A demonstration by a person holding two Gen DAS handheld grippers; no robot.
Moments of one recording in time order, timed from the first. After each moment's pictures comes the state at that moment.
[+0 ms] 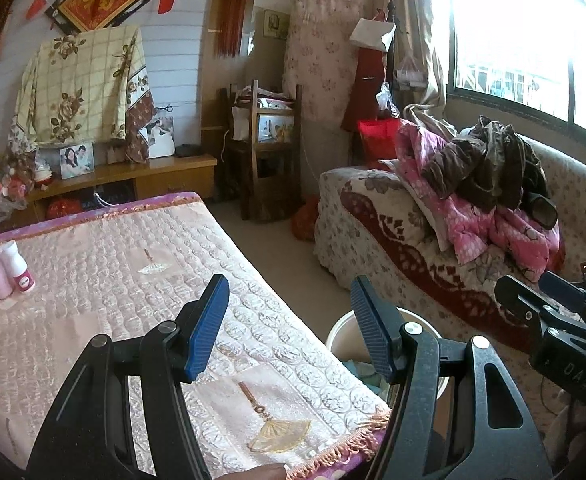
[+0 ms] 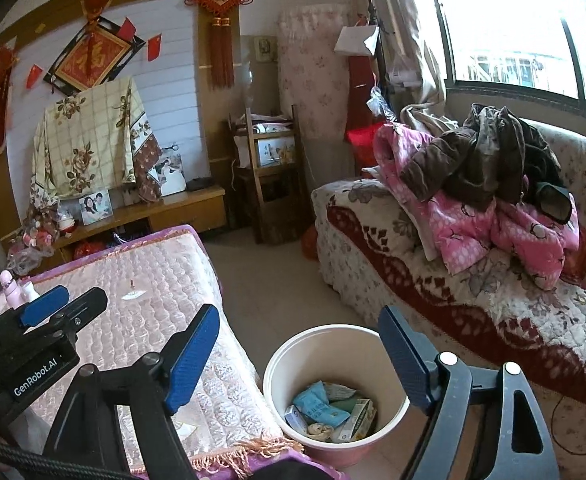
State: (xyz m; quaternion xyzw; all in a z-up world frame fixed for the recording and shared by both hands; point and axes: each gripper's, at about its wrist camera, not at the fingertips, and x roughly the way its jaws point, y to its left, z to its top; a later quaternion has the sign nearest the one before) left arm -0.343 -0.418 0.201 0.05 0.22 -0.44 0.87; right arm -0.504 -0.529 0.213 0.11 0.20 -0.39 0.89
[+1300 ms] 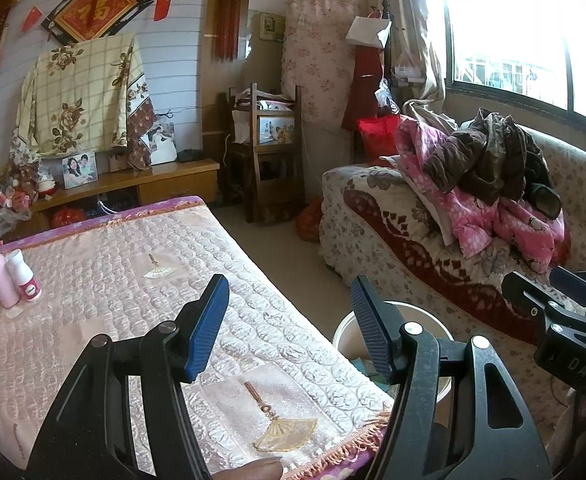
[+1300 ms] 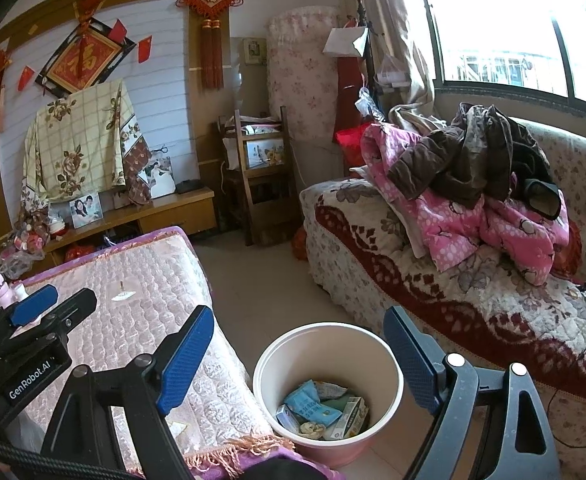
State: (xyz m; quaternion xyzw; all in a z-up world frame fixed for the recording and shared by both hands) left arm -0.347 -0.417 0.196 0.06 0.20 -0.44 0.87; right arm -0.512 -0.527 0.211 0.11 0.19 -0.41 0.89
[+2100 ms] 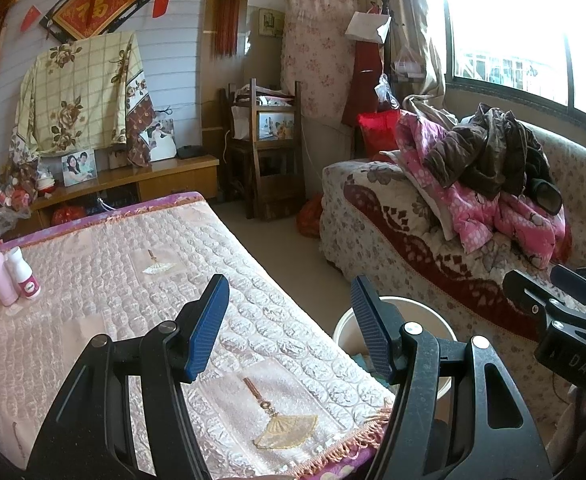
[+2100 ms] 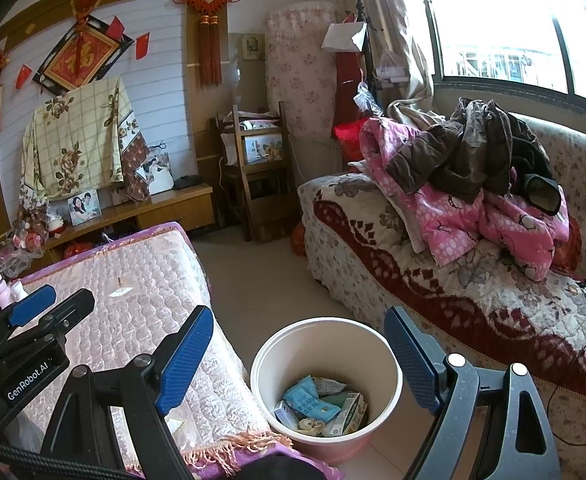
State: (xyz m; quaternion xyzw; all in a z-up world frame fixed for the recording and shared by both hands) left arm -0.346 -0.417 0.187 0.07 0.21 -0.44 0.87; right arm -0.516 -0.535 0.199 0.11 0.20 -0.41 0.89
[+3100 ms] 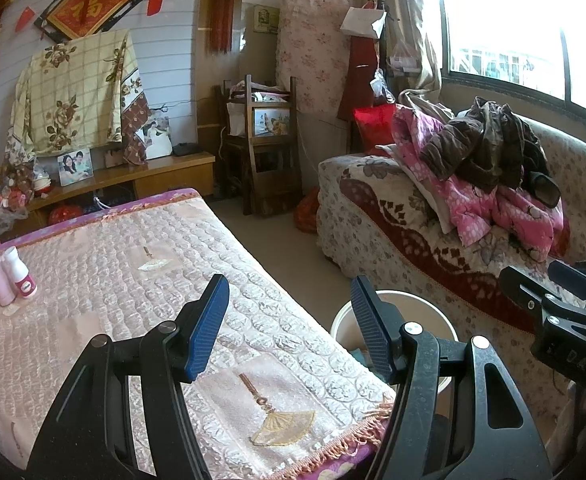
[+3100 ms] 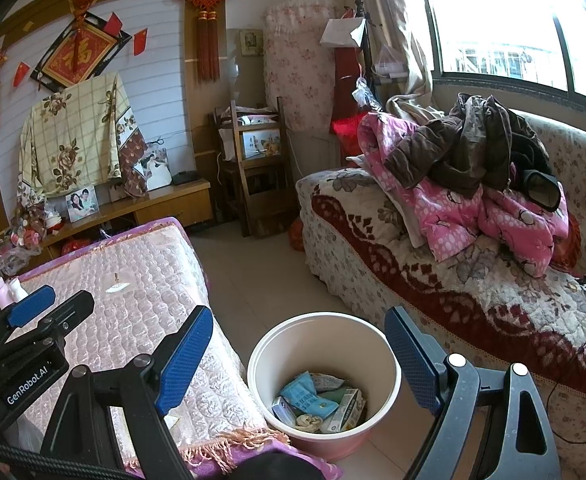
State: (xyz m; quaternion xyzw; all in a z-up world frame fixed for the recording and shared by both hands) left arm -0.347 -0.417 0.181 0.08 0.21 -0.45 0.86; right arm -0.519 -0.539 0.194 0.11 0.20 -0.41 0.88
